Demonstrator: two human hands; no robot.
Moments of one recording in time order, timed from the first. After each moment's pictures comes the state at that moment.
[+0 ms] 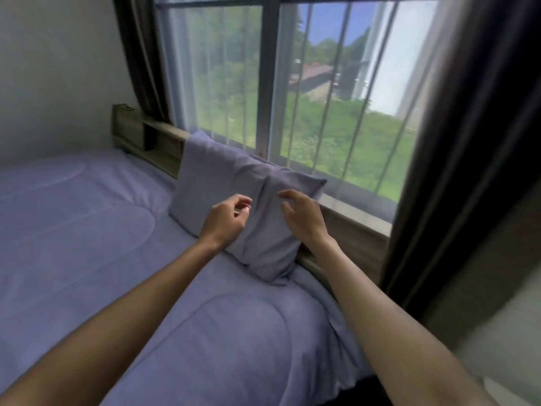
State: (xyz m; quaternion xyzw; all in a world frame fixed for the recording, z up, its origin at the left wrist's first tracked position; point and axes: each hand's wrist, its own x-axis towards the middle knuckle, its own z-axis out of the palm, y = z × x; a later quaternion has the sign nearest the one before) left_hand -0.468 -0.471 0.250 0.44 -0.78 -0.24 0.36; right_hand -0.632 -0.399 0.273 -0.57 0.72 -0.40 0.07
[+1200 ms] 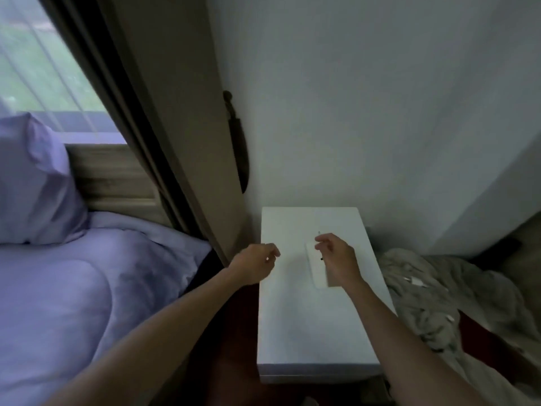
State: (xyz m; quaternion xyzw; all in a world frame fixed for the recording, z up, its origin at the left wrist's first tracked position) left_hand -0.728 0.029 0.094 0.10 -0.94 -0.29 -0.12; right_hand -0.811 0.230 0.085 -0.10 0.87 -0.47 0.11
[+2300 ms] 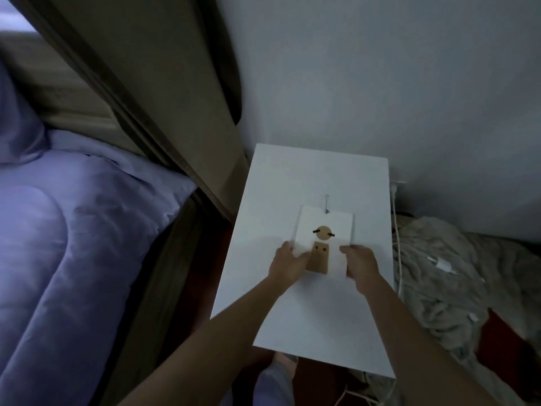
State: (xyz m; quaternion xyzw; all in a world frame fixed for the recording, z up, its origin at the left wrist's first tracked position) left_hand -0.820 0.179 -0.078 0.44 -0.71 -0.53 -0.15; right_hand -0.915 0.309 -0.076 0.19 0.78 -0.49 0.34
